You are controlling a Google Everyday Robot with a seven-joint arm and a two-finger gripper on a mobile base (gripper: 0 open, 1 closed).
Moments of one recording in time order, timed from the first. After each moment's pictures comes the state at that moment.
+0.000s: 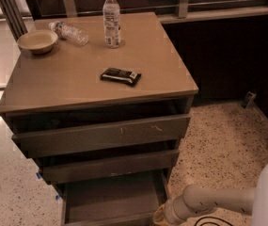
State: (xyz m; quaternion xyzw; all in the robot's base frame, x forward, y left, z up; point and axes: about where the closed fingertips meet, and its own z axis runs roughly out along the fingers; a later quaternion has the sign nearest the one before) arm 0.389 -0.108 0.261 -0.64 0.71 0.23 0.18
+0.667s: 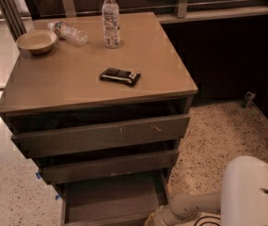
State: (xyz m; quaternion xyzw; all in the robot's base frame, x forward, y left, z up) arm 0.380 -0.071 0.169 -0.64 0.71 0.24 0.17
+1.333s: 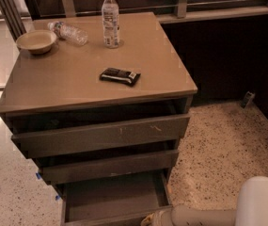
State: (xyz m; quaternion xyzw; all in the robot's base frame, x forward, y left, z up) arm 0.399 -0.052 0.152 -0.66 0.67 0.19 0.28
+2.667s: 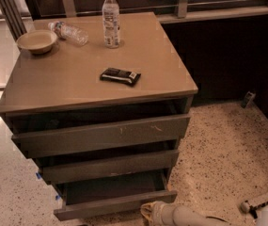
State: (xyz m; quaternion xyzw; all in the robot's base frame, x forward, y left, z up) arm 0.467 -0.059 0.163 -0.66 0.63 0.09 0.40
